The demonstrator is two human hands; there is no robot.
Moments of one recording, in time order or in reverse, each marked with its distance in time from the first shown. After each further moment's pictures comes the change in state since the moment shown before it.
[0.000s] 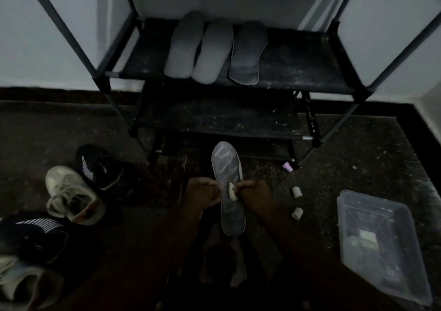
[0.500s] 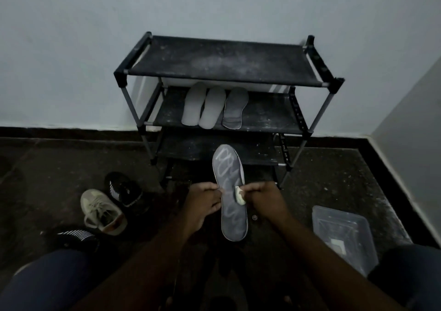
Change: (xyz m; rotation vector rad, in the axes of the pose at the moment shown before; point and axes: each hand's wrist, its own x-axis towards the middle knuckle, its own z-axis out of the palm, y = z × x) left_hand -0.176 0.078 0.011 0.008 -0.039 0.206; right_hand -0.154 -0.113 -0.082 0.044 -0.023 -0.205
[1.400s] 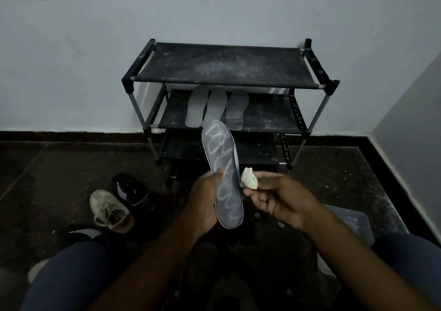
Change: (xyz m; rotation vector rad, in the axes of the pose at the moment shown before) left_hand -0.072 0.051 0.011 -0.297 -0.241 0.060; right_hand -0.069 -0.079 -0.039 0.679 -0.328 0.273
